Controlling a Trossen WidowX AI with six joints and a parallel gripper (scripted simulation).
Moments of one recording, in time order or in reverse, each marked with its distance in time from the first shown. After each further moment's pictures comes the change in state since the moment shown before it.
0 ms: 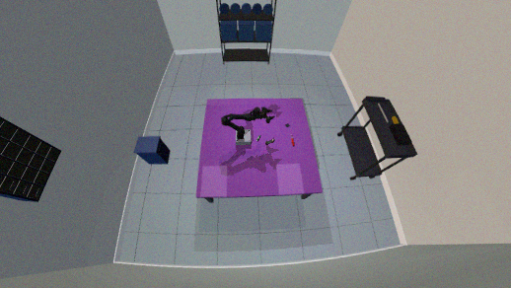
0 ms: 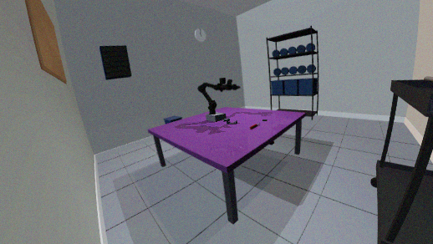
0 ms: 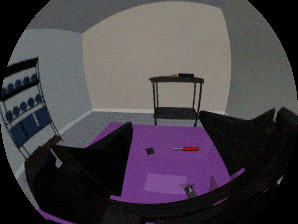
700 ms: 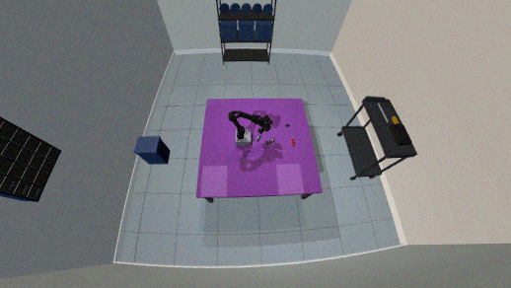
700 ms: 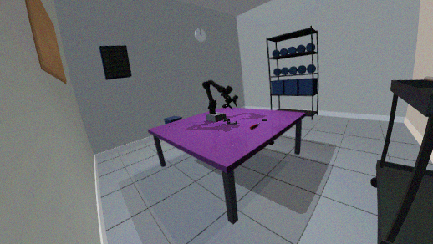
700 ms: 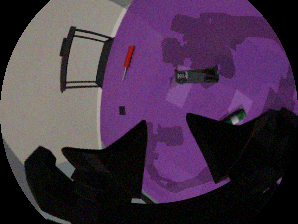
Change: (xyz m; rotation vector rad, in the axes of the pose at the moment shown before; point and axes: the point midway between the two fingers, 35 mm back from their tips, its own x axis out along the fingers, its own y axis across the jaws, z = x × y) arm -0.017 -0.024 -0.192 1.225 0.719 -0.588
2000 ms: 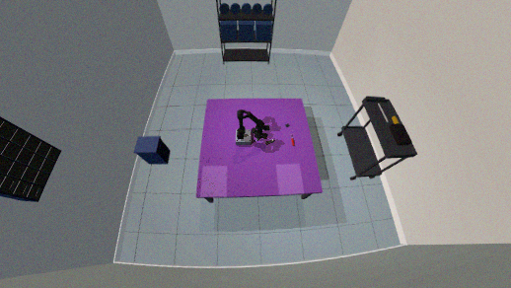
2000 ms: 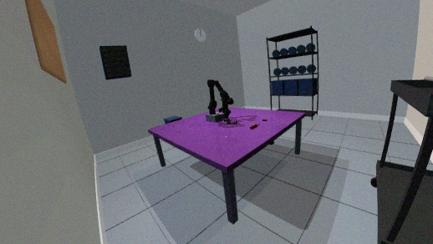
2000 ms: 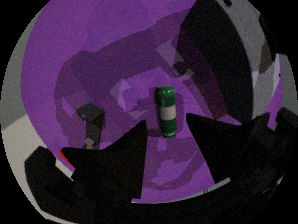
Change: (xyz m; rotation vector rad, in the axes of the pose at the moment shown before) arm 0.030 -0.133 -0.037 0.983 -0.063 -0.680
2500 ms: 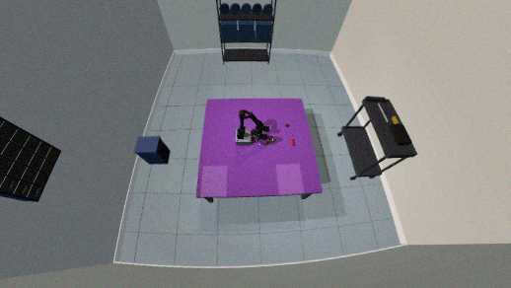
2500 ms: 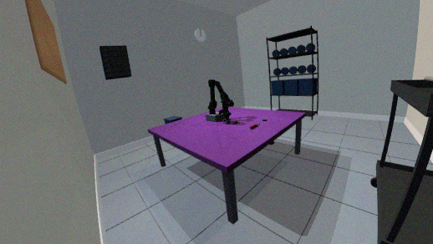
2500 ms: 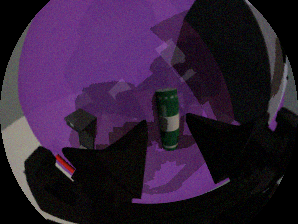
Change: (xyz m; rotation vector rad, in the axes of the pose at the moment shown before) arm 0.022 -0.002 0.001 0.000 -0.001 -0.003
